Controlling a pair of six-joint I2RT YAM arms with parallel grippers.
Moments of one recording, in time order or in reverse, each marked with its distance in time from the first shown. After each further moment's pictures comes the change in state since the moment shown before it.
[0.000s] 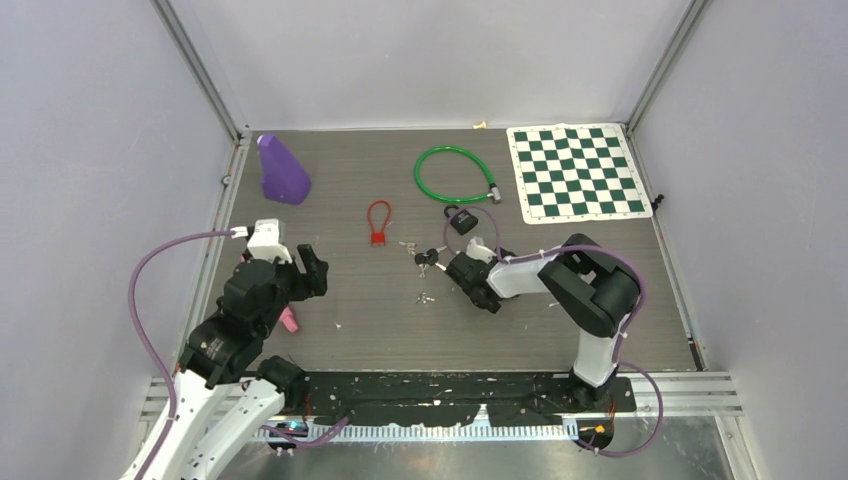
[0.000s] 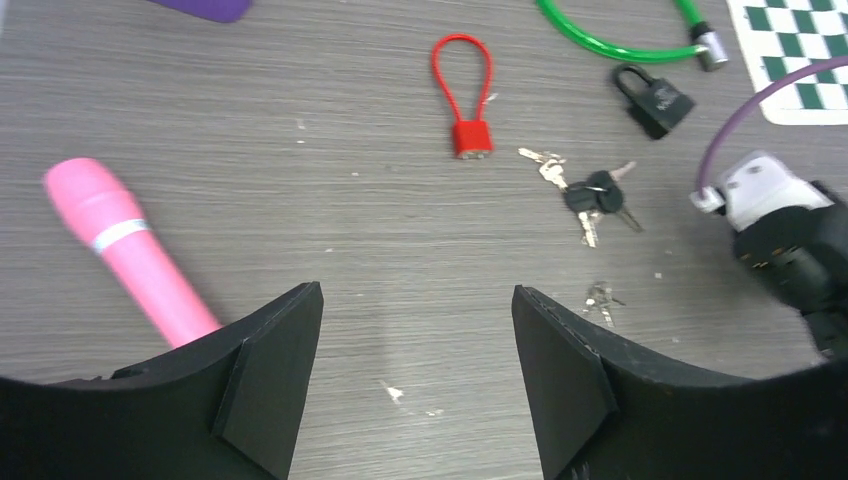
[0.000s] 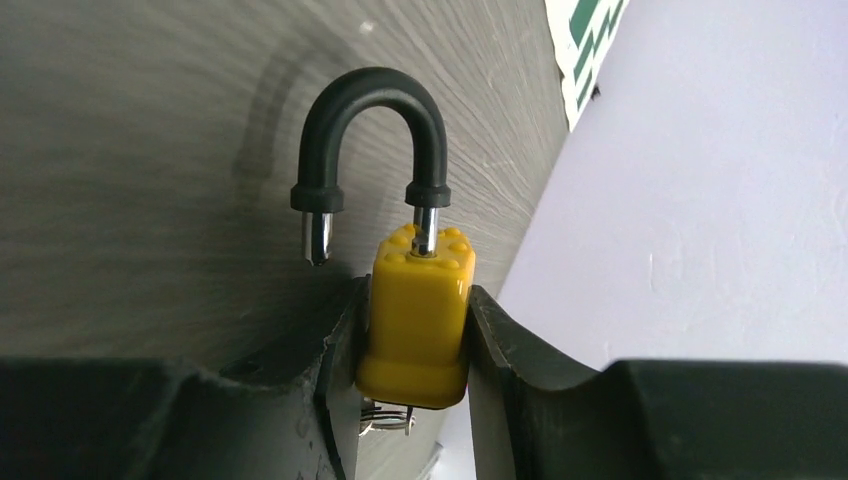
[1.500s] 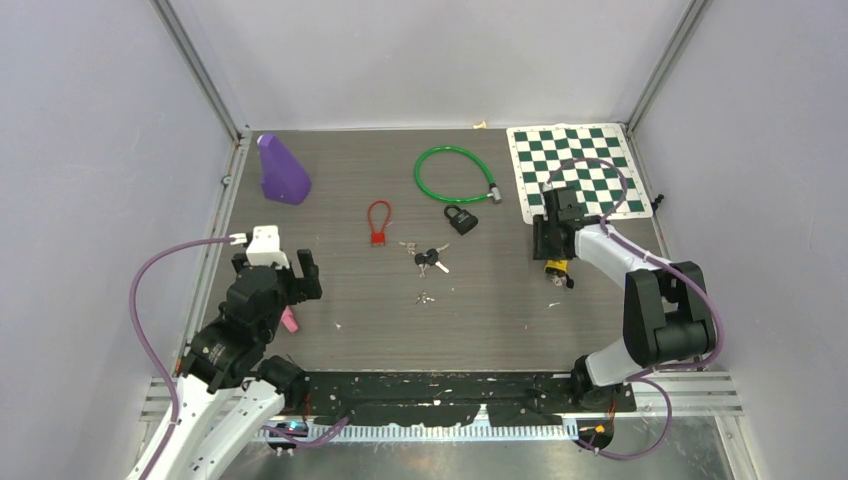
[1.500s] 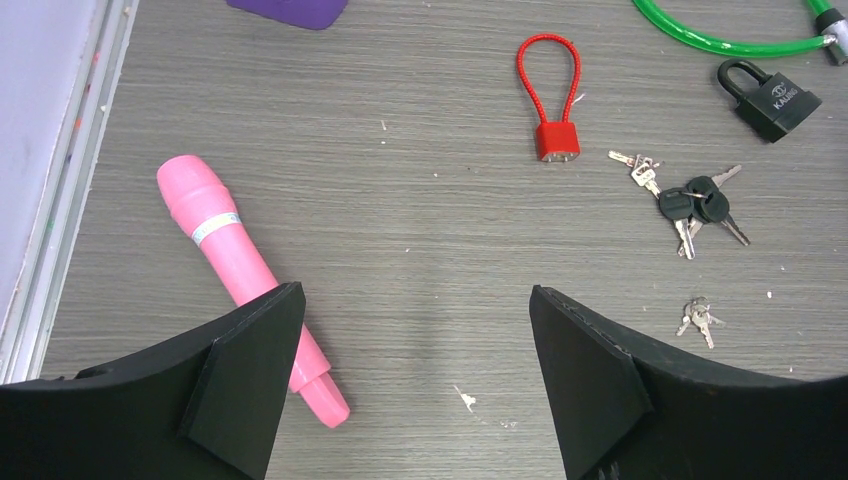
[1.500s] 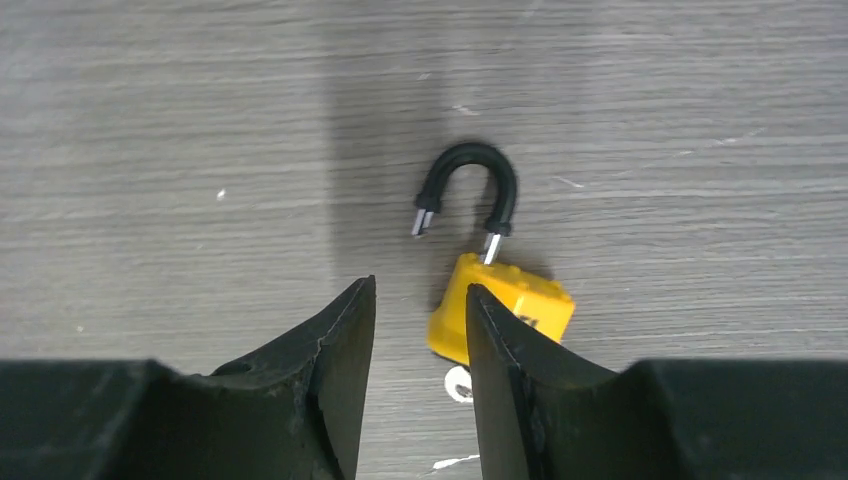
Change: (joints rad) left arm 0.000 -0.047 -0.048 -0.019 -0.155 0.107; right arm -0.623 -0.321 0.051 -0.017 -0.900 0.284
